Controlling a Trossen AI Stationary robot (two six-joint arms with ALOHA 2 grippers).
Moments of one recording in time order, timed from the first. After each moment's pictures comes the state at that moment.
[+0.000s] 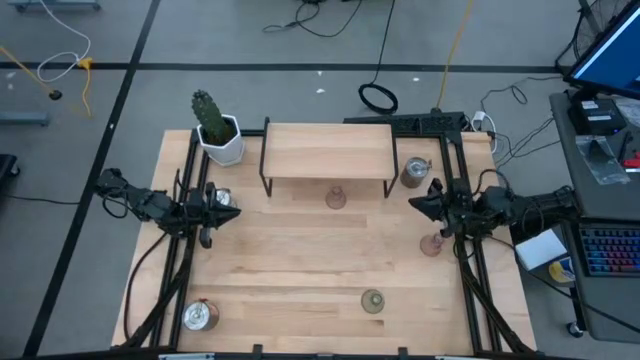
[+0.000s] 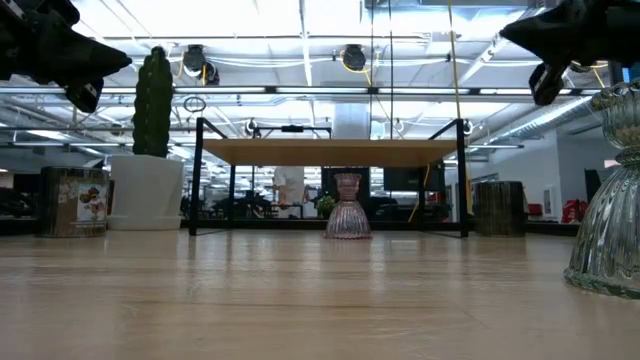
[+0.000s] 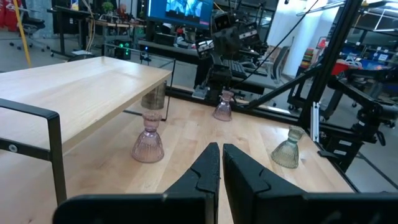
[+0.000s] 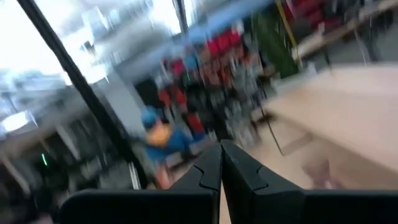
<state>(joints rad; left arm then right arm) -0.48 0.01 0.16 -0.17 -0.55 -0.23 0.18 0.14 0.21 0.06 0.26 0.49</state>
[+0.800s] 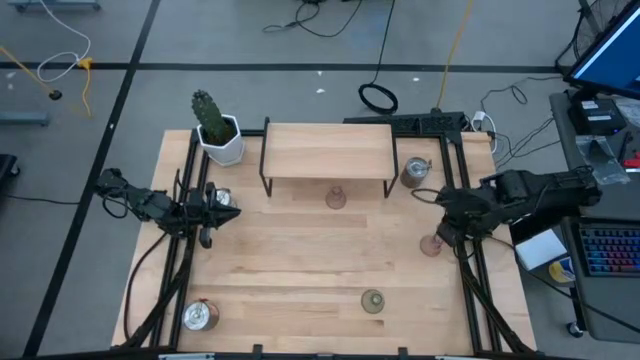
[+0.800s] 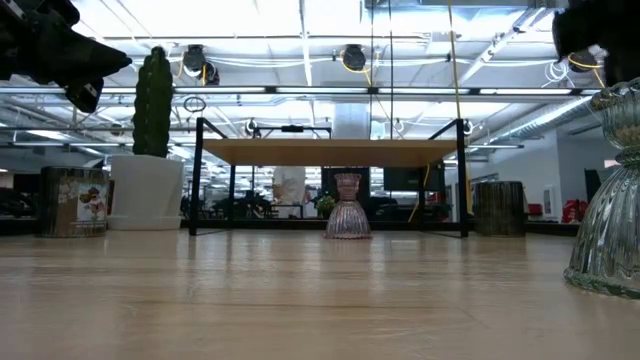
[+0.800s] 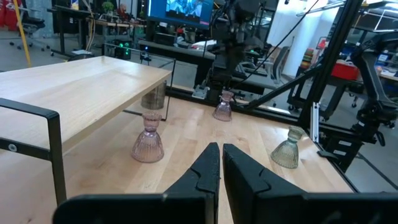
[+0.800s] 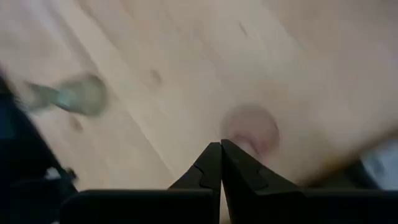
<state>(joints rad) -0.48 0.01 0.16 -0.17 -0.55 -0.23 0.18 0.72 0.86 -1.33 -0.07 0.92</state>
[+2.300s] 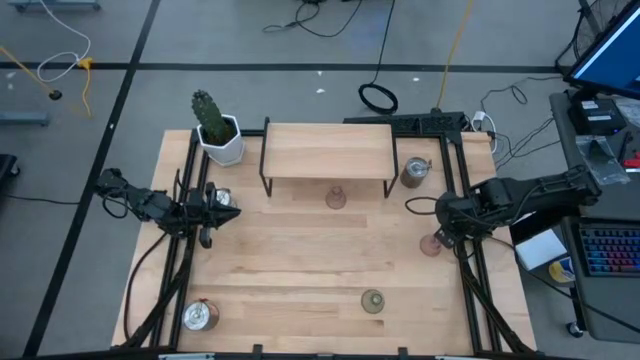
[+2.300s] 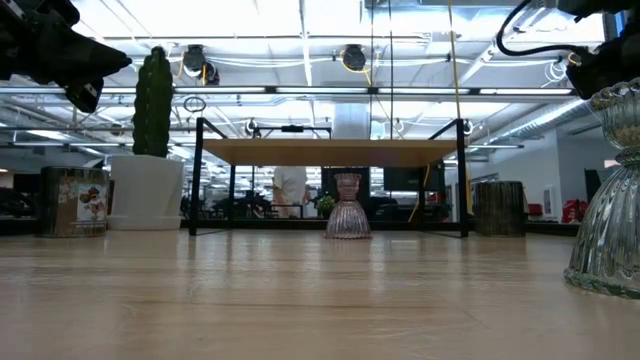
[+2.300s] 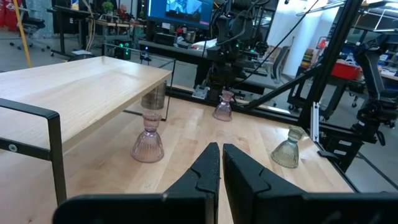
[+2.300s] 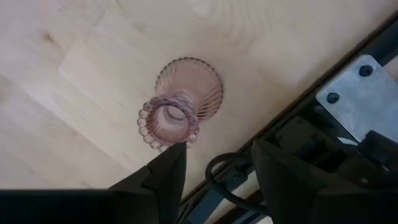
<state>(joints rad) -0.48 0.01 0.16 -0.17 -0.55 -0.23 0.18 0.76 0.73 -1.43 -0.08 1.05</state>
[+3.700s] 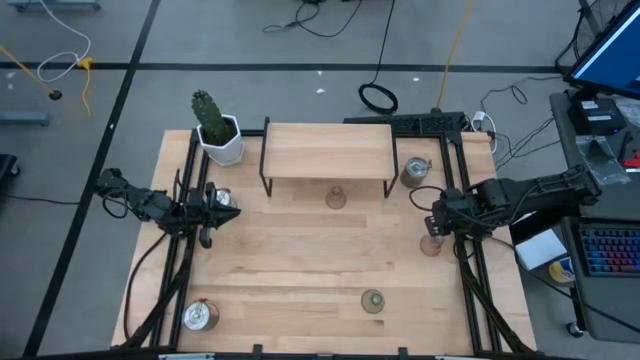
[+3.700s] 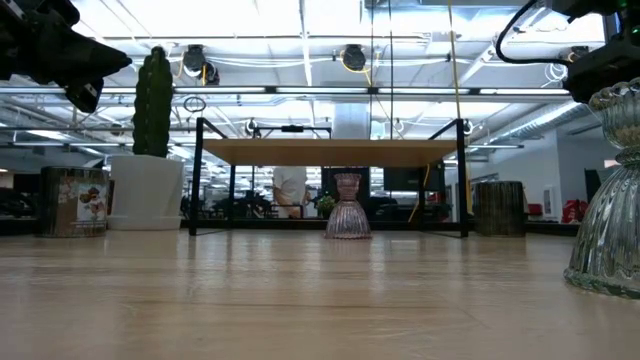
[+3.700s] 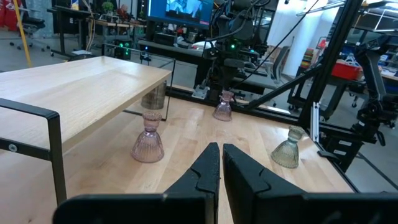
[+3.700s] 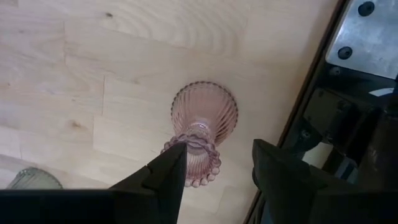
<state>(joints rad) -0.48 0.01 0.16 -0.17 -0.55 -0.23 0.18 0.77 0.68 -1.35 -0.05 1.53</state>
